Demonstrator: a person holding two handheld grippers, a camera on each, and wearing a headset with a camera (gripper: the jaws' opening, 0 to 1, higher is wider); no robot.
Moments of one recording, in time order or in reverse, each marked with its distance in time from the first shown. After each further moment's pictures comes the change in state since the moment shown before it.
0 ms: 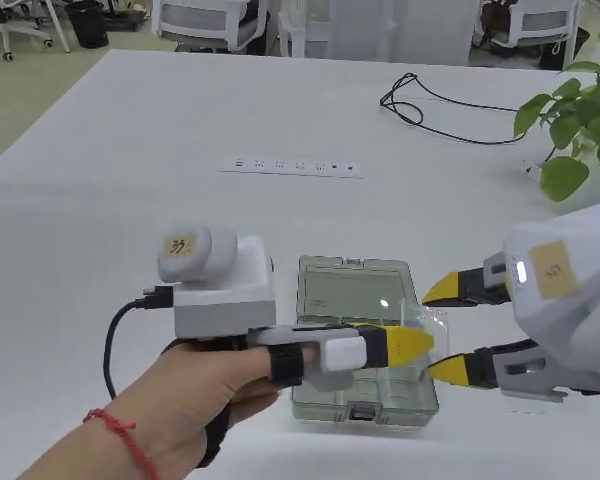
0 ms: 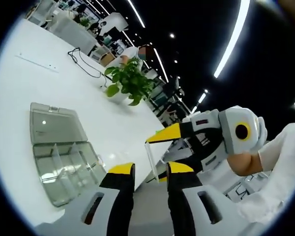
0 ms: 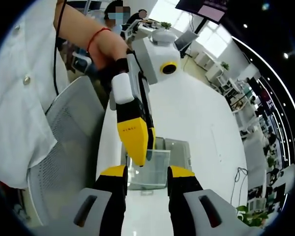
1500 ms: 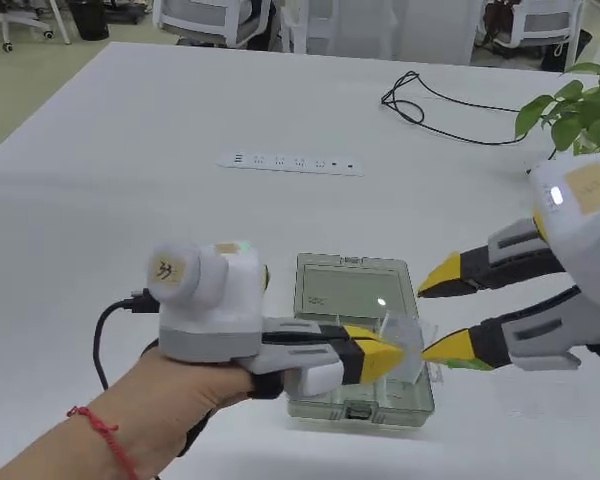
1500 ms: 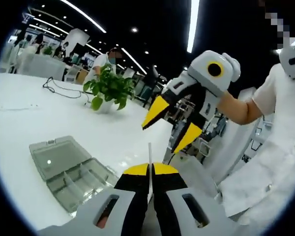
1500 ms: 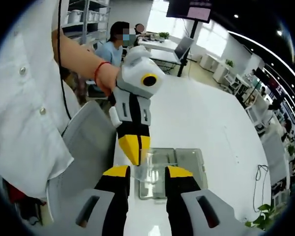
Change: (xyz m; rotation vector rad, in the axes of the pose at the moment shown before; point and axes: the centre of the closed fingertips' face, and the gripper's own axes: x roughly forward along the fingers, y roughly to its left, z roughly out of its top) left arm -0.013 0.001 -0.014 0.451 0.067 -0.070; right arm -0.009 -0.007 0.013 0.149 -0.146 0.191
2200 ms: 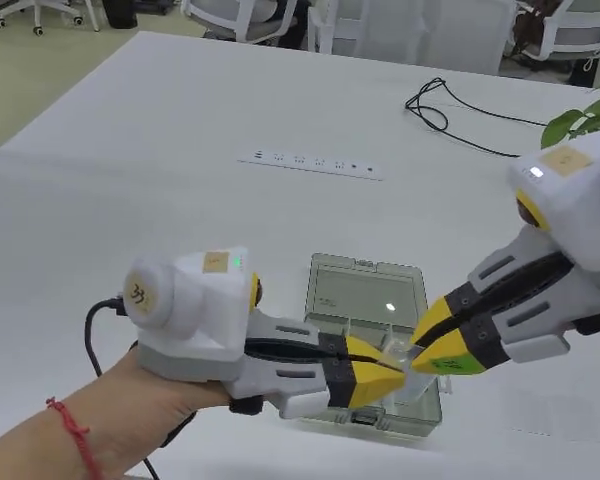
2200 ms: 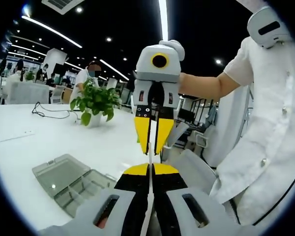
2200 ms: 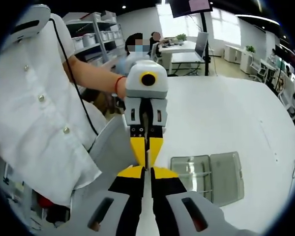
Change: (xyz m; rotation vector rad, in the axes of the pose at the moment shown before) left arm -0.016 -0.016 0.000 0.171 -0.045 -0.074; right arm 0.016 0.027 0.016 0.124 -0.074 0.343
